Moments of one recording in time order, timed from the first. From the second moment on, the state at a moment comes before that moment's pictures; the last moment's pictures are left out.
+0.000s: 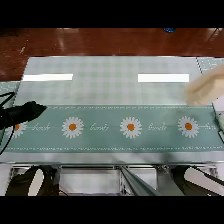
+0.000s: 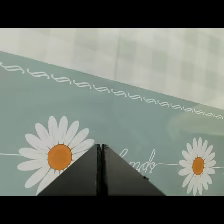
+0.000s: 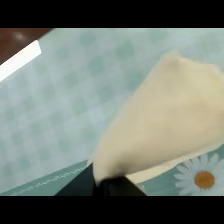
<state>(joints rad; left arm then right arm) 0.30 -0.56 0.64 0.94 -1.14 -1.43 -0.58 -1.24 1.92 -1.10 1.75 1.78</state>
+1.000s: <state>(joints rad) 0.18 -0.58 0.65 0.93 -1.02 -1.43 -1.17 -0.71 0.92 -1.66 1.78 1.70</state>
